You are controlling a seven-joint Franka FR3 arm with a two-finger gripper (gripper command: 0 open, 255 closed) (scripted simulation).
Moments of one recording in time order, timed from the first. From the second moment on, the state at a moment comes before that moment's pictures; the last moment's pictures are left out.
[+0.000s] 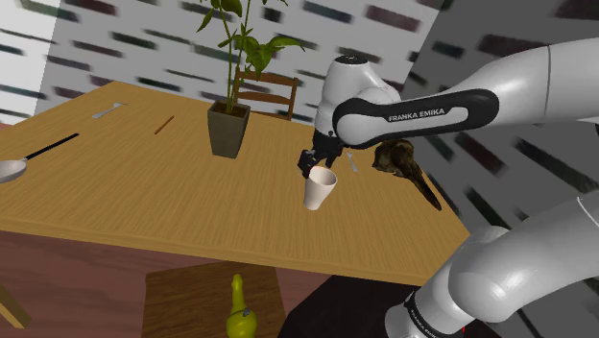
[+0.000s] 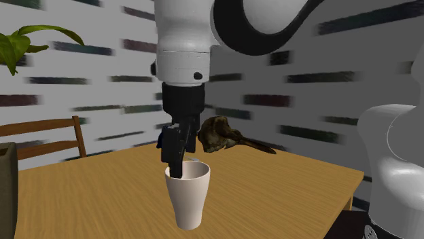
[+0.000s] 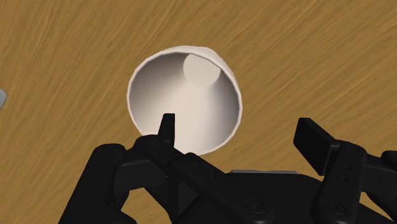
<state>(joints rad) -0.01 -0.30 0.17 -2.41 -0.16 2.15 0.30</state>
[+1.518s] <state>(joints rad) -0.03 -0.15 0.18 -2.44 -0.23 2.29 0.38</state>
